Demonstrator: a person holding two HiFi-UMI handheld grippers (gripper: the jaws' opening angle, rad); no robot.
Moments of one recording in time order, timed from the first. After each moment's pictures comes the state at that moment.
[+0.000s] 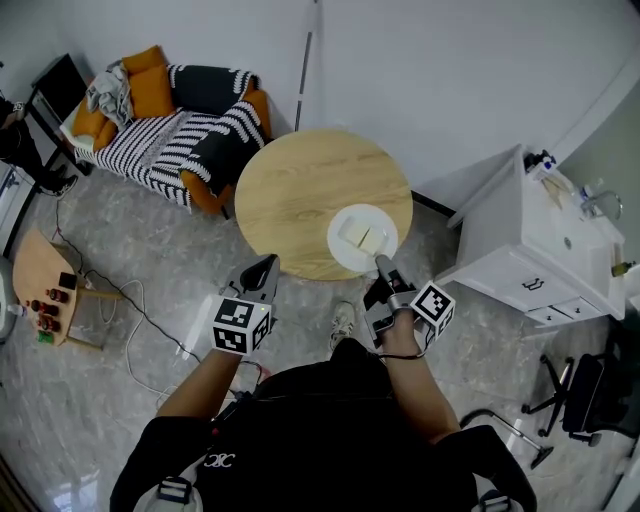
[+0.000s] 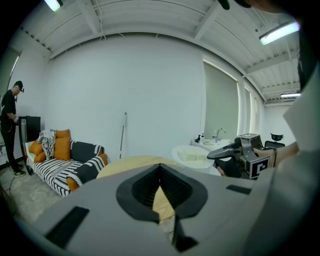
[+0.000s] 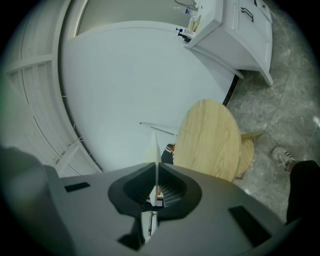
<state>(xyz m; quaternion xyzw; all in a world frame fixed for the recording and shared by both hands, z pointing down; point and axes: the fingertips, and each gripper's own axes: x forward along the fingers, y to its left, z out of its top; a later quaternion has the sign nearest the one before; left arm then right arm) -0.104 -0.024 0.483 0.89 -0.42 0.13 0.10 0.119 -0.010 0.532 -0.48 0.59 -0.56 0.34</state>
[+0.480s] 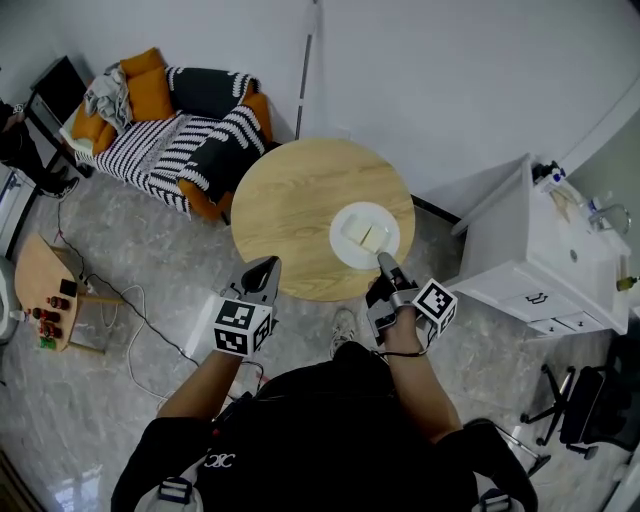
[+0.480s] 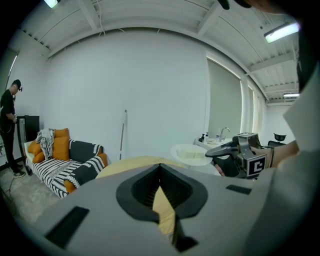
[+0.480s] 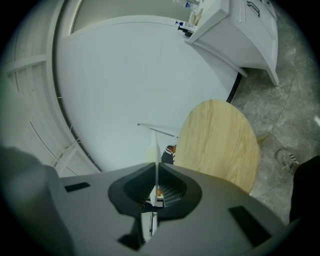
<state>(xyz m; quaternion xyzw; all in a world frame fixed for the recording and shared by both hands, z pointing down) -0.086 -0.079 0.488 0.89 -0.42 0.14 0.11 0.141 -0.074 0.534 -0.48 0.59 -0.56 0.33</state>
